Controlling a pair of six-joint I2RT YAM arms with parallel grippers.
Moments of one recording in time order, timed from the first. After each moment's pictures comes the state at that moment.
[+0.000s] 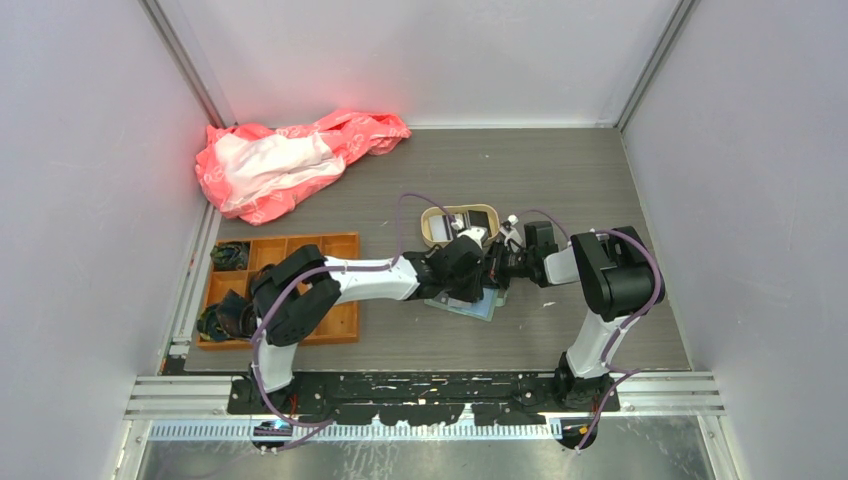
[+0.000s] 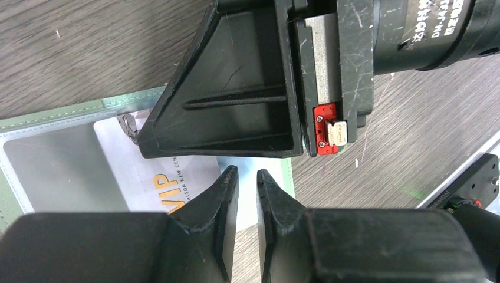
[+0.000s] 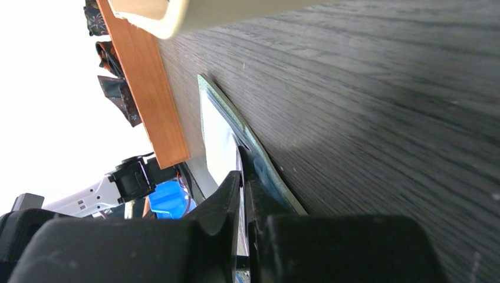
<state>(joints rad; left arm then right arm) -1.05 1.94 1.24 -0.09 -0.02 -0.69 0.16 1.79 0.56 0.37 -0.91 0.74</state>
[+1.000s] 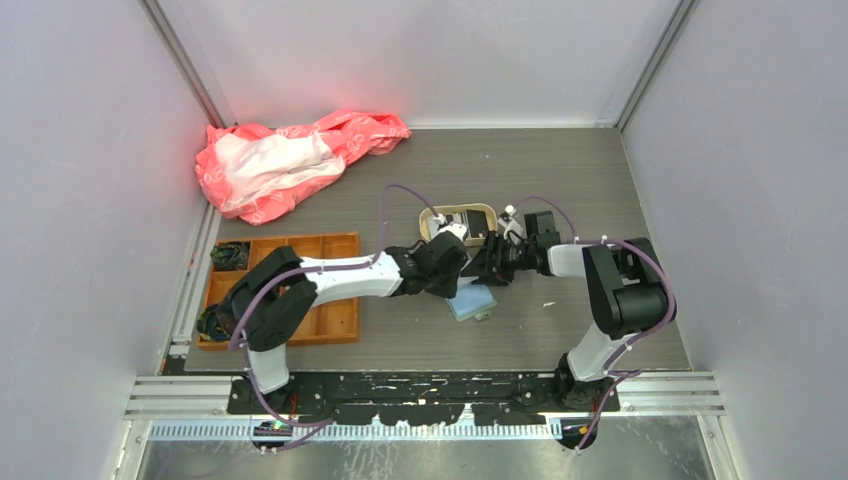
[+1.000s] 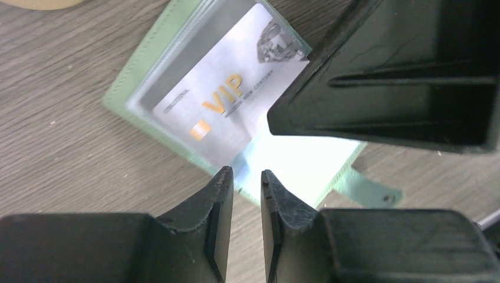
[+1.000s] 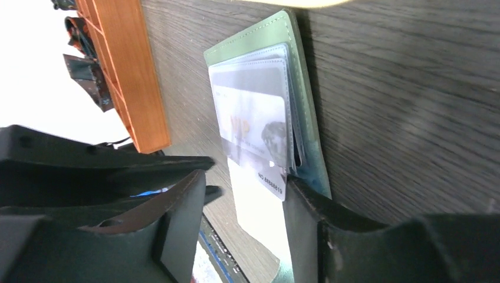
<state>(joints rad) -1.02 1.86 1.19 -0.24 -0.15 -0.59 0.16 1.69 0.64 0.10 -0.87 0.55</state>
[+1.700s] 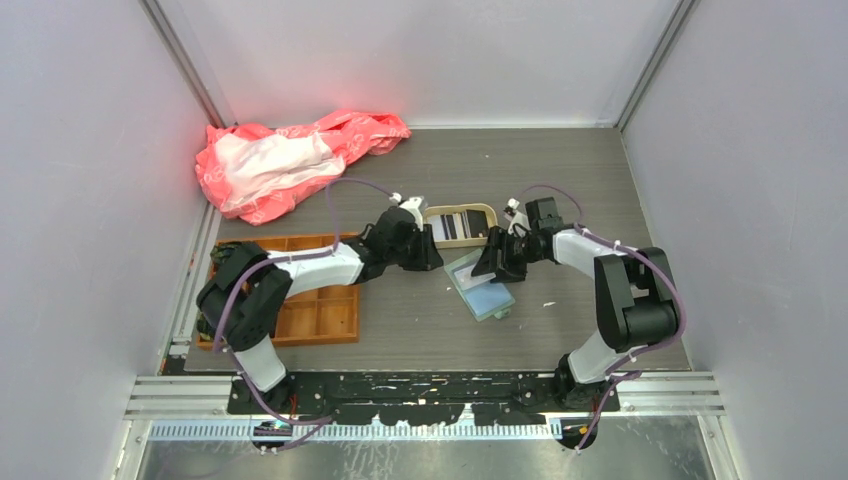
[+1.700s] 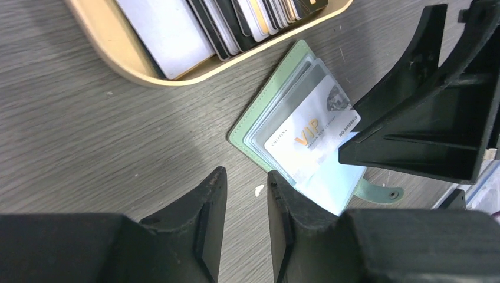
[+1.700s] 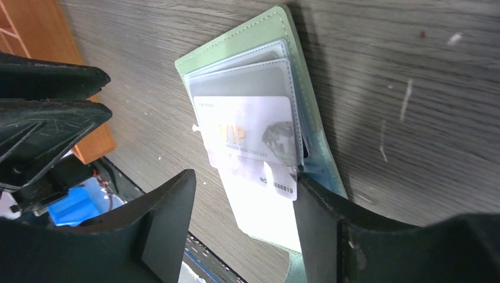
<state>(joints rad) -0.76 1.70 0.95 0.09 0.10 -0.62 0.16 1.60 0.79 -0.32 -0.64 0.36</state>
